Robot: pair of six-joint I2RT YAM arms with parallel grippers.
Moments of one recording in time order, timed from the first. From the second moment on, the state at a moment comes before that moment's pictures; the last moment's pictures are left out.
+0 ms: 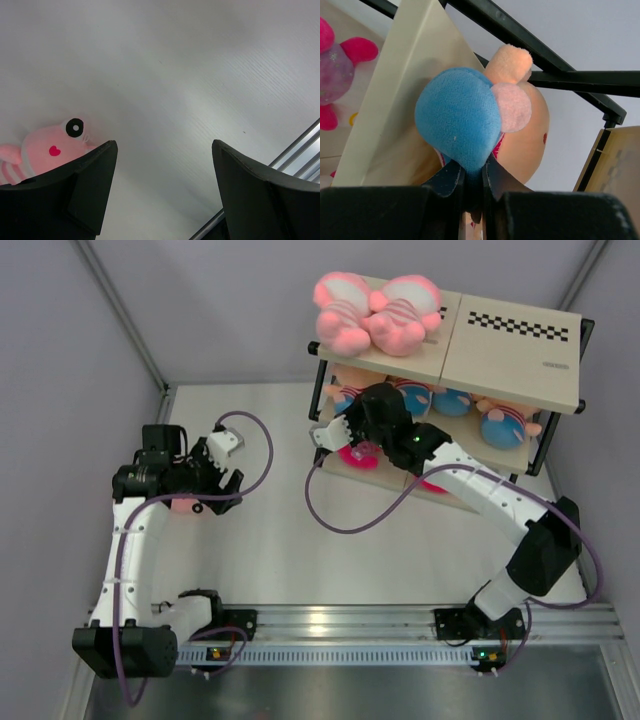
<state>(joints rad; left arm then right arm) 0.02 1.08 1.21 -1.07 0.53 0.66 0.73 1.57 1.46 -0.34 0.19 -1.56</state>
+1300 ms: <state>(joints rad) 0.03 1.11 1.20 -1.04 0.34 0.59 0.74 1.47 1.30 -0.16 0.27 -1.51</state>
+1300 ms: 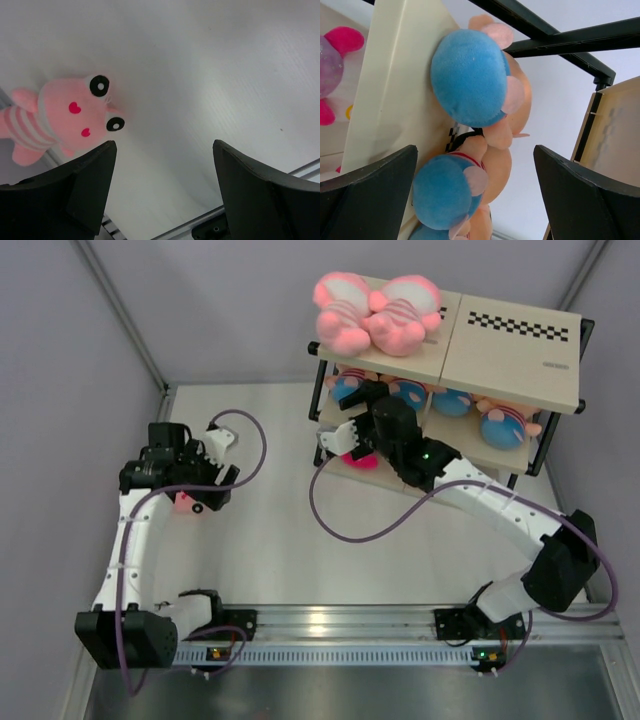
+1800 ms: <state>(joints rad) 0.25 1.50 1.10 -0.74 -0.03 0.51 0.87 1.36 1.25 -0.19 0.30 -1.46</state>
